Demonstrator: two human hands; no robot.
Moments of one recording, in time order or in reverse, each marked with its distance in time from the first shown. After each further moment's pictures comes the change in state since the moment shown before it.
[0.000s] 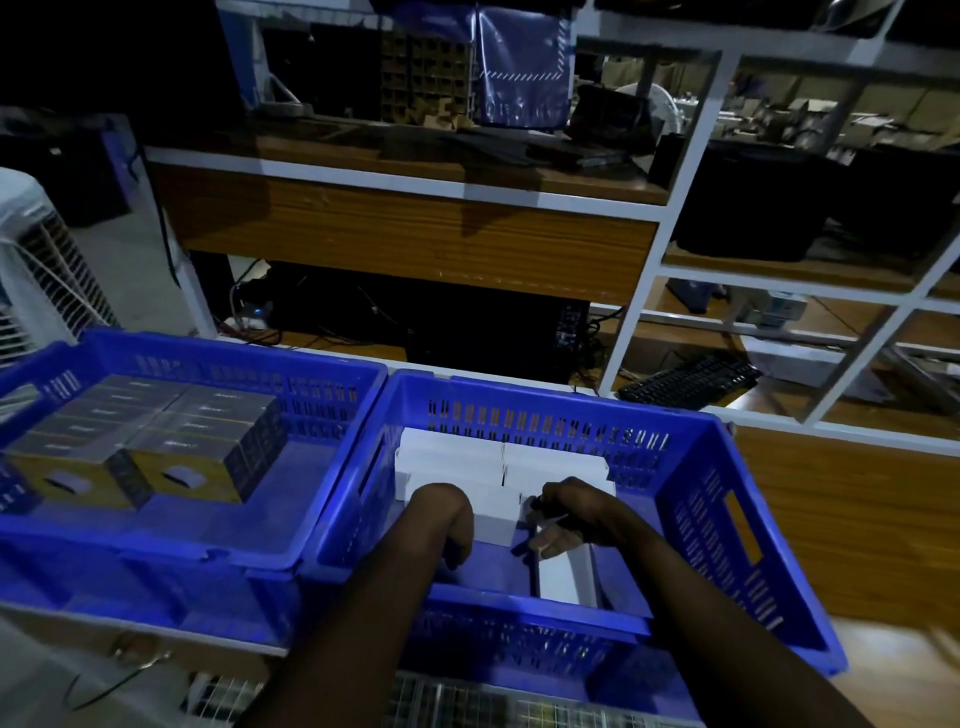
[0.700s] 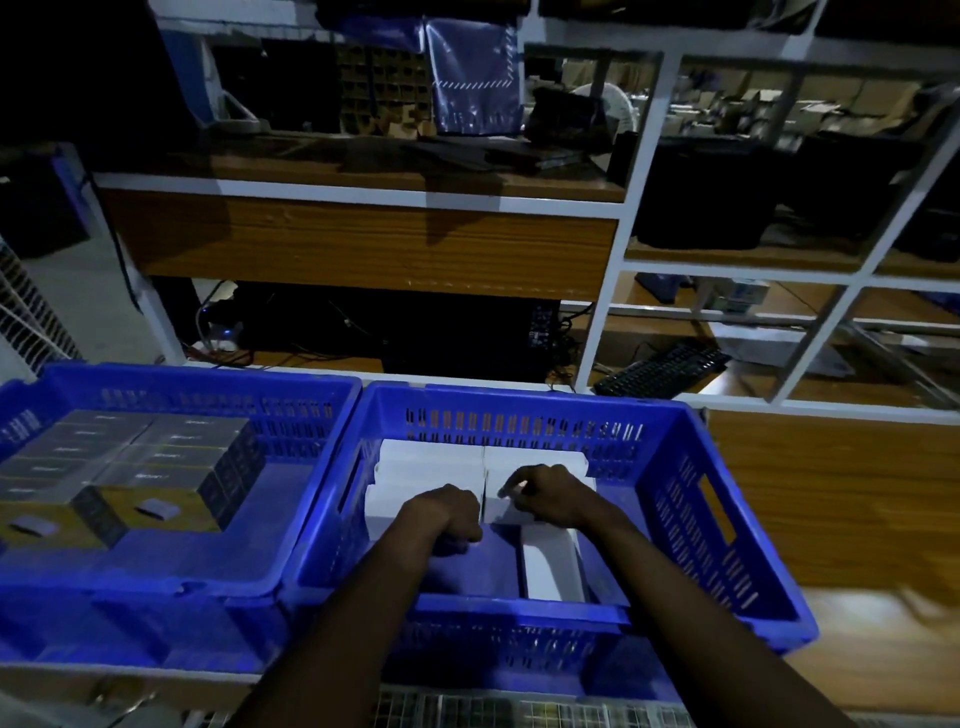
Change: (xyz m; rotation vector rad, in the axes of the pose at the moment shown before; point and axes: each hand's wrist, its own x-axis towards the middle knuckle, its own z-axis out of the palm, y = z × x) left_hand -0.002 0.013 0.002 -0.068 0.431 0.213; right_hand -0.015 -0.012 0.003 -0.883 0.183 -0.423
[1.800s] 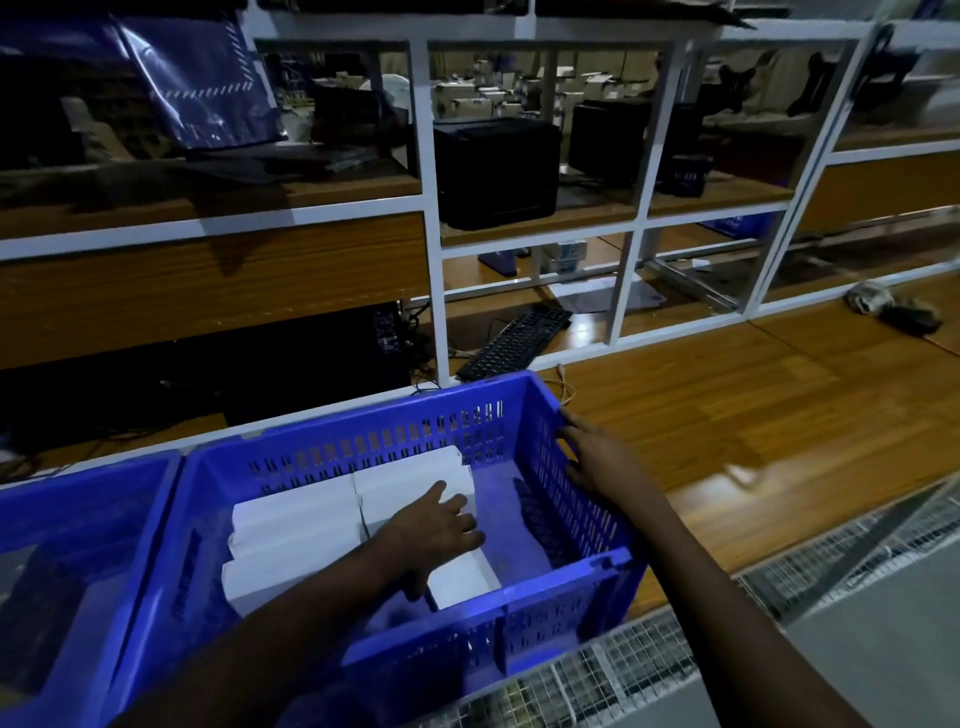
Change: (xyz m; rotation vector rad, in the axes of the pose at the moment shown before) left_hand 0.042 0.099 0.011 1.093 0.209 0.762; right_hand -0.116 0.139 -0.075 -0.362 0.507 0.231
